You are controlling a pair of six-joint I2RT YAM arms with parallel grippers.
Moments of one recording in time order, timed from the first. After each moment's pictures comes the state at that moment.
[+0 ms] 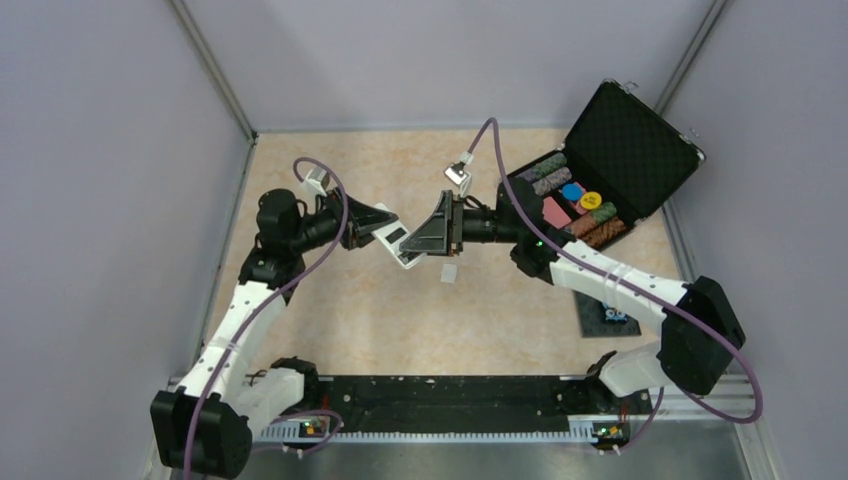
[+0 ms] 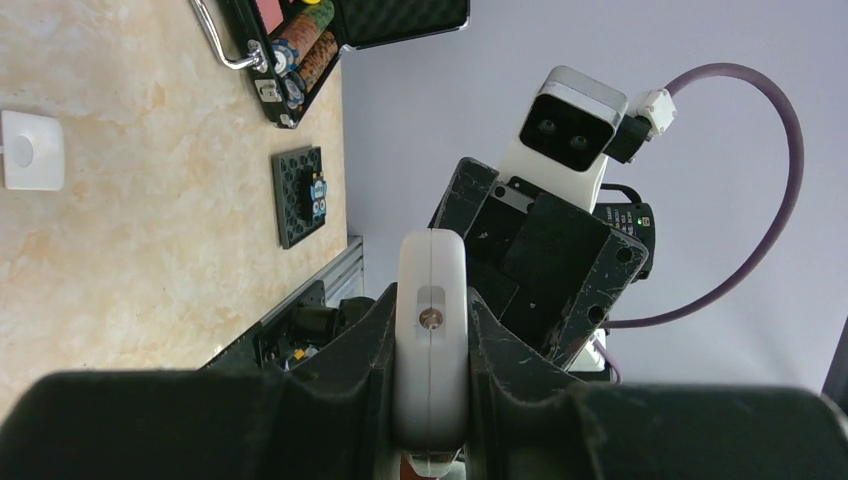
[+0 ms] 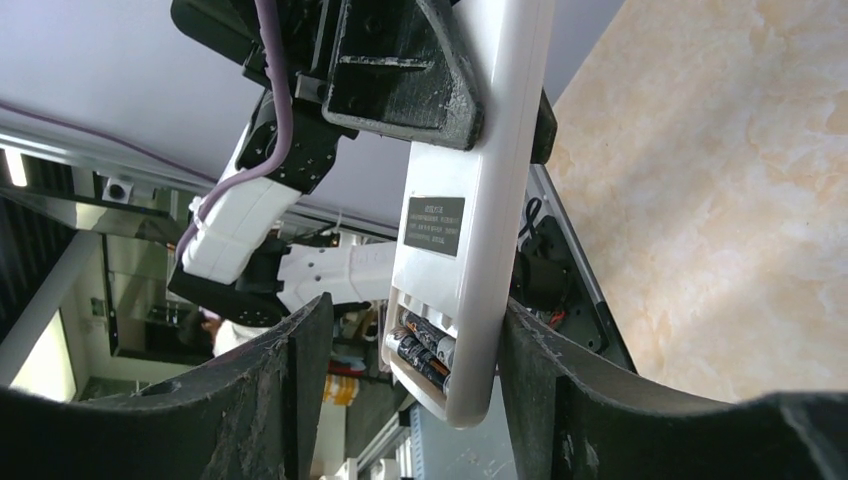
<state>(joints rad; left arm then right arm) -0.17 0.98 0.78 0.01 0.82 -1.33 0.77 1.39 0.99 0.36 -0.72 1.10</state>
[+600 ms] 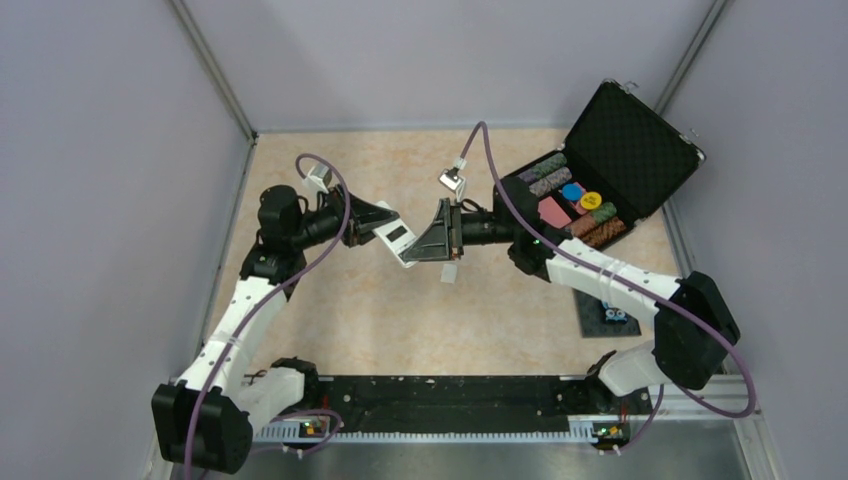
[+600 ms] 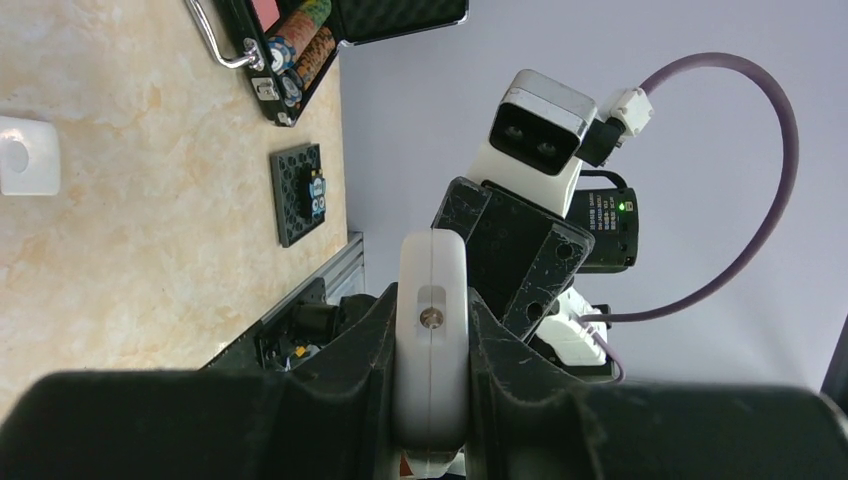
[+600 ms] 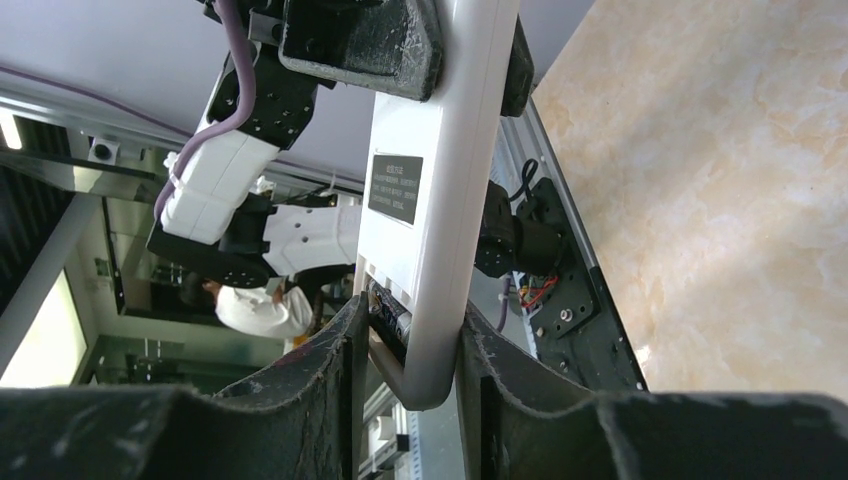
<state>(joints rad) -0.17 1.01 0.80 0.02 0.84 -1.33 0.76 1.42 0.99 0.32 -0.82 1.05</state>
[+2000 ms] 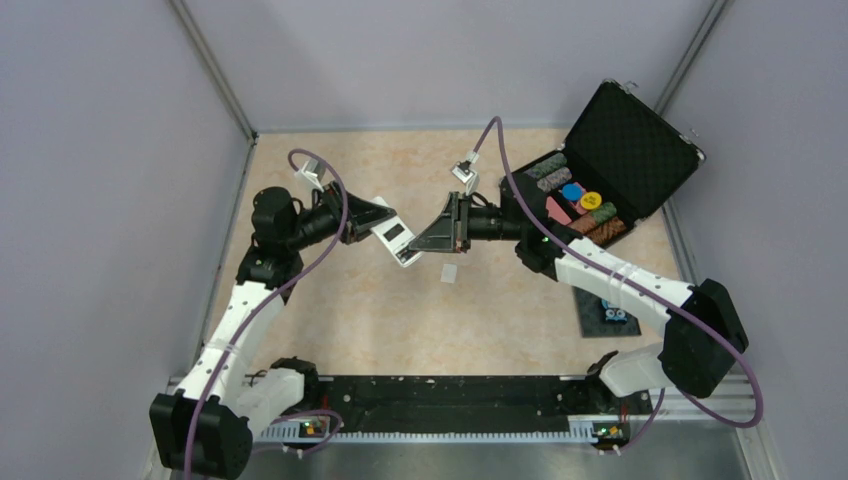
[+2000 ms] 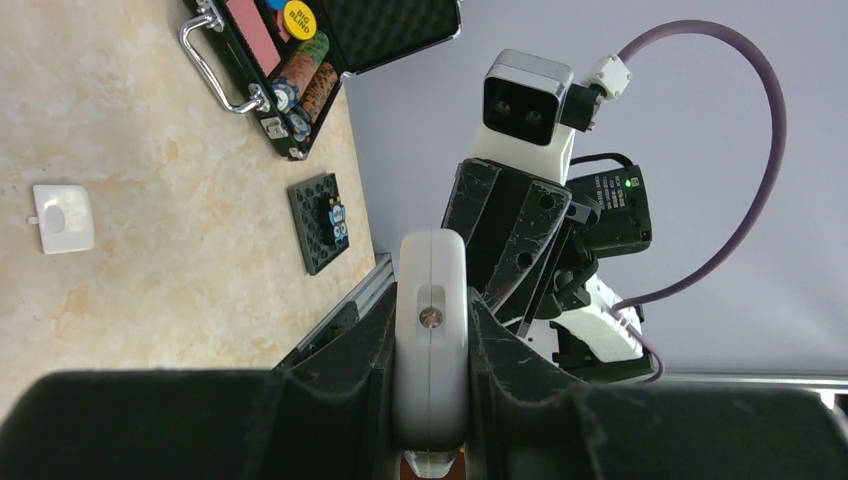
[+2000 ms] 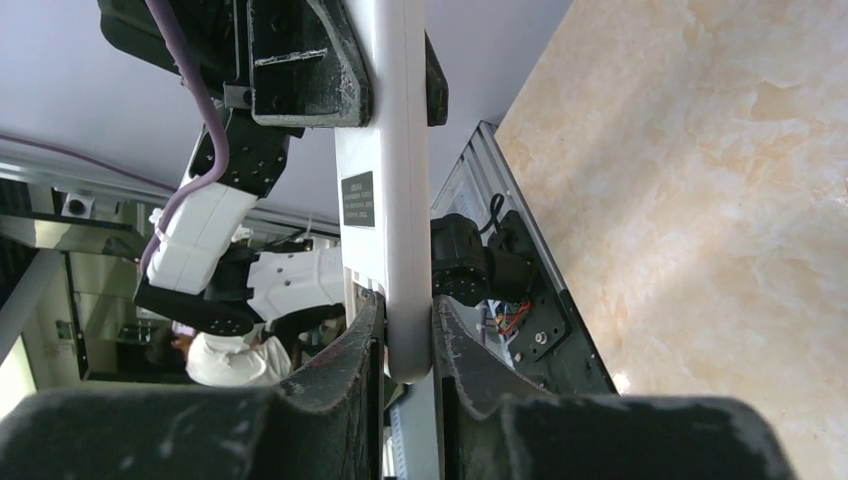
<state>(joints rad) -0.17 0.98 0.80 0.06 0.83 -1.23 0.73 1.38 1.00 0.24 -0.72 1.02</state>
